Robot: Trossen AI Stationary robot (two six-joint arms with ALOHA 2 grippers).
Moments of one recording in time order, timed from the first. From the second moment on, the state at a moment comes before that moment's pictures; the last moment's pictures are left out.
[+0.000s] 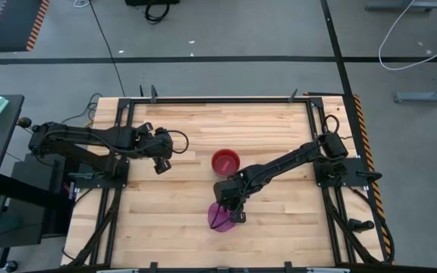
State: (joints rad) left arm -0.05 1.20 1.05 -1.12 -0.45 -0.42; right arm 0.27 2.00 1.43 -0.66 -0.17 0.31
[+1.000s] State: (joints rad) left arm -0.05 1.20 1.05 -1.12 -0.45 -0.42; right arm 0.22 2.00 1.48 -0.74 -0.16 0.23
